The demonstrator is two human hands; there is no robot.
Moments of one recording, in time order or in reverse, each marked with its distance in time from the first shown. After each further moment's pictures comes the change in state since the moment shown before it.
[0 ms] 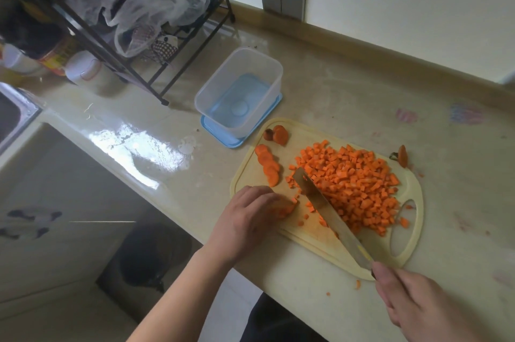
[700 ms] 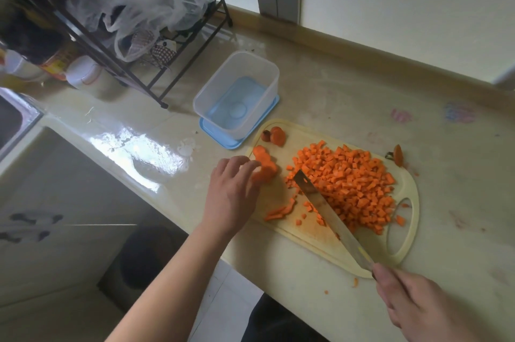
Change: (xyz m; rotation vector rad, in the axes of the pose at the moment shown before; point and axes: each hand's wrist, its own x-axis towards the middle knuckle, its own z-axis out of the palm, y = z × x) left_hand 0.032 -0.021 -0.009 0.306 0.112 -0.171; right_hand -0.001 0.014 -0.001 0.022 0.011 0.012
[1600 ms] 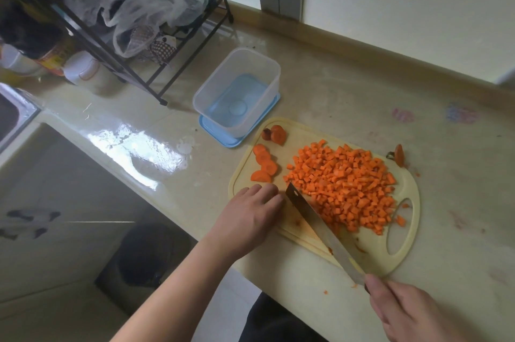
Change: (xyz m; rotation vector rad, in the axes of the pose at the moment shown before) left_hand -0.023 0.022 -0.001 0.011 -0.303 0.342; right_hand -0.014 -0.019 0.006 -0.039 -0.044 0.011
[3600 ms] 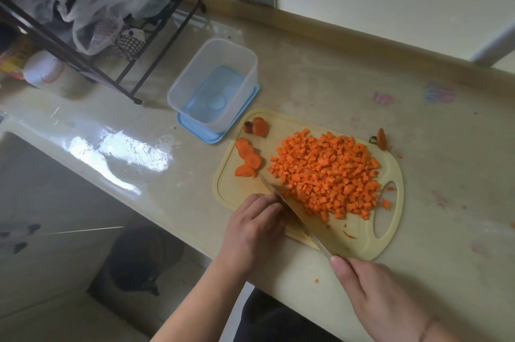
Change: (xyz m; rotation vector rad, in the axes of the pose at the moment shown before) left_hand -0.009 0.034 0.033 -0.245 0.309 -0.076; right_hand 0.017 0.001 0.024 -0.108 0.063 -0.184
